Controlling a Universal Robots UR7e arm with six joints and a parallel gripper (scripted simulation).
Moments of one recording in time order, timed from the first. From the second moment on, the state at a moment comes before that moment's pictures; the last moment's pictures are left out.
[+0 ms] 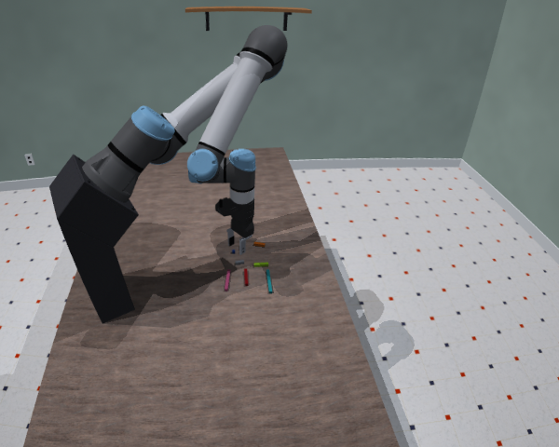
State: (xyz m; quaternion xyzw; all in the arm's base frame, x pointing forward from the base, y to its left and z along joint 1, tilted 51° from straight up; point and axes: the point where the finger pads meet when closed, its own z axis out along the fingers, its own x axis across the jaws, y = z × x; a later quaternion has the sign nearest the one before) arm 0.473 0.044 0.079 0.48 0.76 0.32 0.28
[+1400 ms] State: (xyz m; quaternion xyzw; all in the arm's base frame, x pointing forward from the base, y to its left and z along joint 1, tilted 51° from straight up) arm 0.464 0.094 0.094 0.71 0.55 0.40 0.16
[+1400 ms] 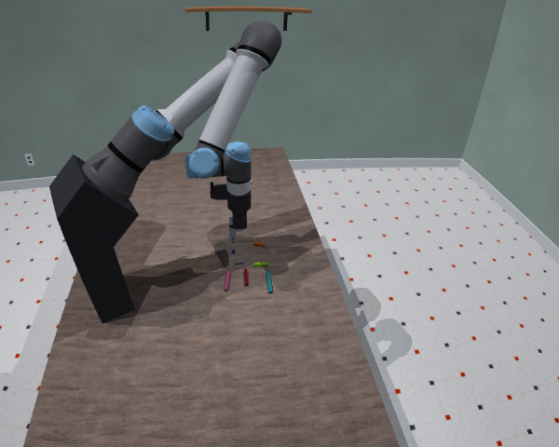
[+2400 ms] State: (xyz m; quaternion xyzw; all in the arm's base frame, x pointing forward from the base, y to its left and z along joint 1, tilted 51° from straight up) arm 0.464 0.095 0.094 0.72 0.55 0.40 0.16
